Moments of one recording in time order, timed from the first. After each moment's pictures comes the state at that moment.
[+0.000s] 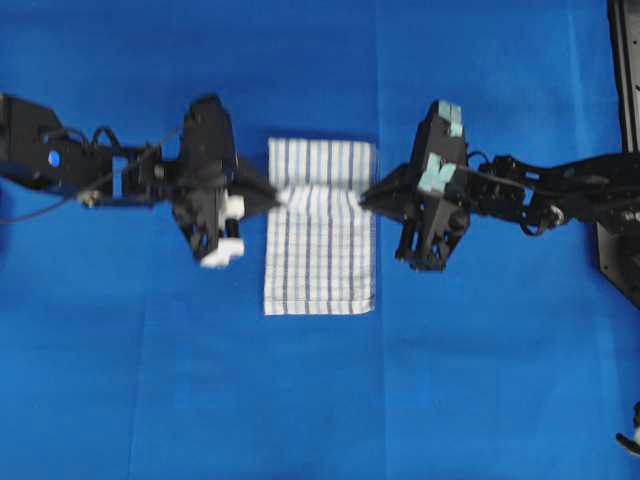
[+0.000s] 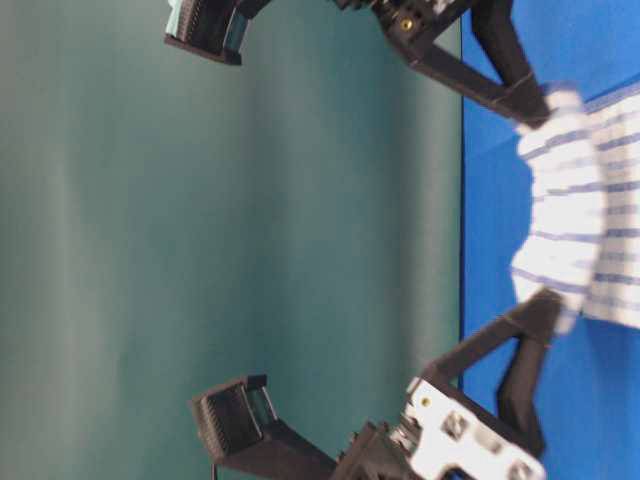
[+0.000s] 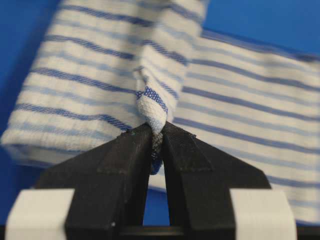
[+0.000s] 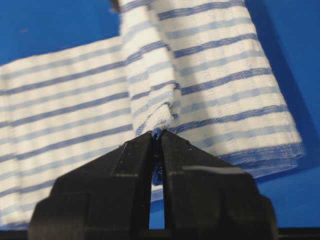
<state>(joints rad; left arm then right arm) 0.02 0.09 0.81 -0.05 -0.33 -0.16 0.03 -0.08 0.92 0.65 -0.28 -0.19</state>
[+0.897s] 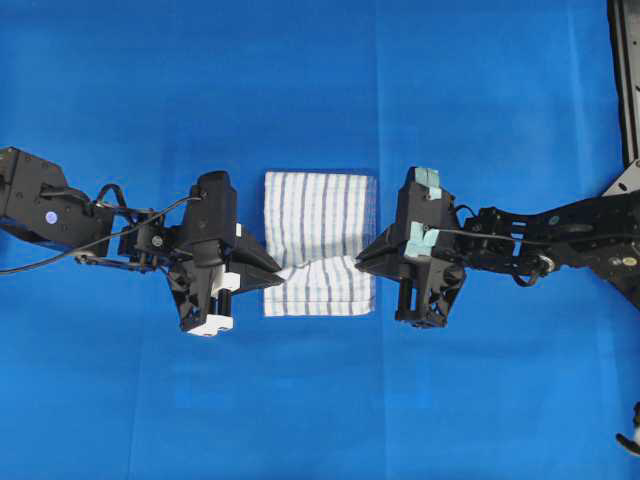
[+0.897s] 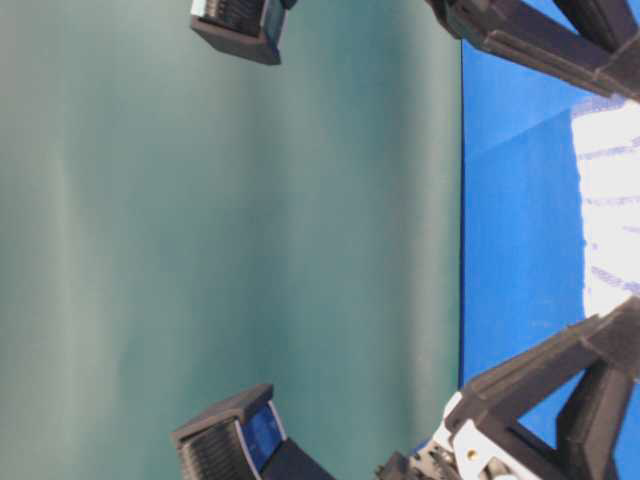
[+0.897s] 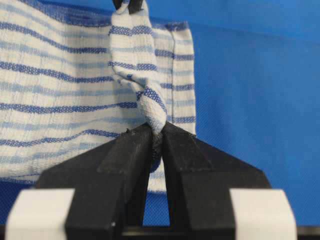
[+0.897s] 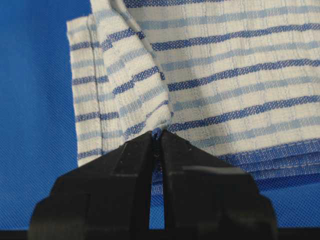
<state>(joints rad) -0.14 0.11 0.80 -0.05 -0.34 -0.21 0.17 0.00 0.88 0.70 -0.26 -0.20</state>
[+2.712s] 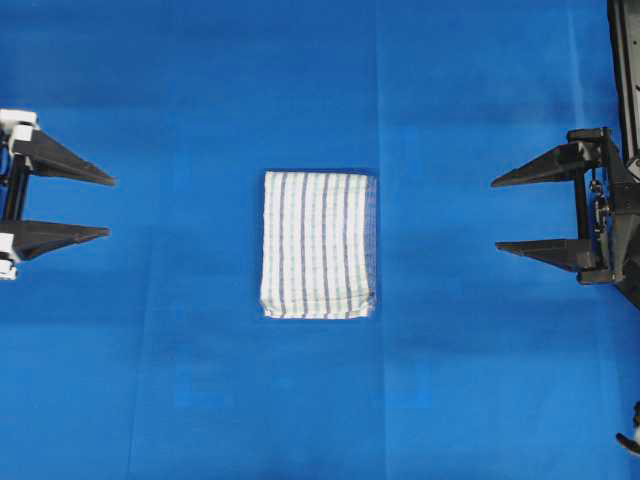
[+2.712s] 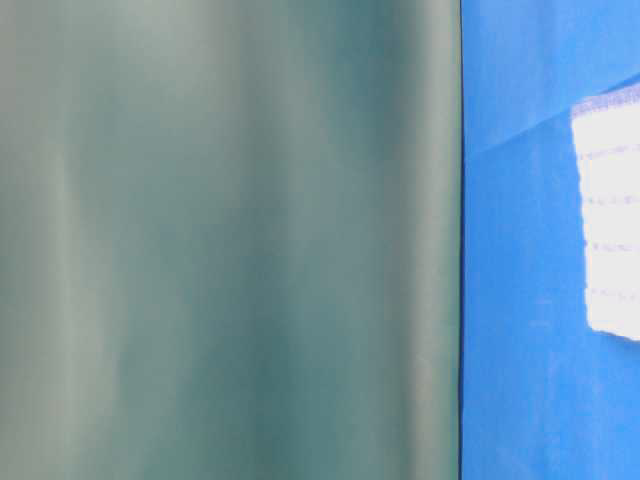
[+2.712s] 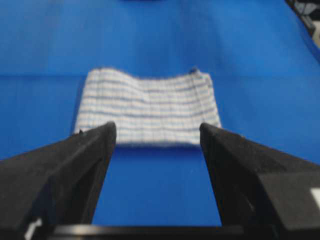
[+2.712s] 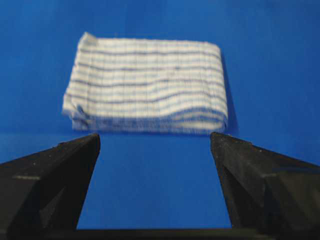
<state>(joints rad) -0.06 -0.91 1.36 -0.05 -0.27 0.01 0.10 -0.93 1.39 0.69 -0.20 -0.50</state>
